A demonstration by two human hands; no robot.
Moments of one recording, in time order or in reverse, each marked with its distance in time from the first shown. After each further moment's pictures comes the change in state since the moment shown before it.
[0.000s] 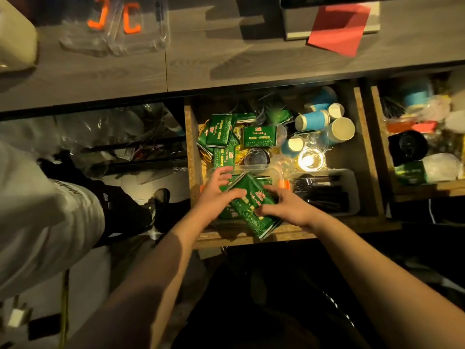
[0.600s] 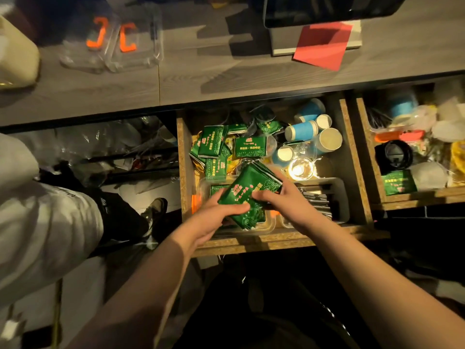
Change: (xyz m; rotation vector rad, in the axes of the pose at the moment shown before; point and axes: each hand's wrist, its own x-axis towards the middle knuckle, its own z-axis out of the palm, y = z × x) left_hand -0.012 0.012 0.022 -0.299 -0.186 -0.221; right_hand -0.017 -0.018 -0.023 0.222 0.158 -0.212
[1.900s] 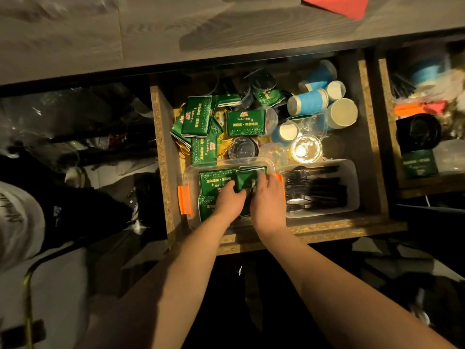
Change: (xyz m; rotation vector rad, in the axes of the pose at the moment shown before) left_hand 0.149 -0.063 0.030 0.357 0.302 -0.050; right_hand 0.085 0.128 0.033 -1.133 0.548 -0.115
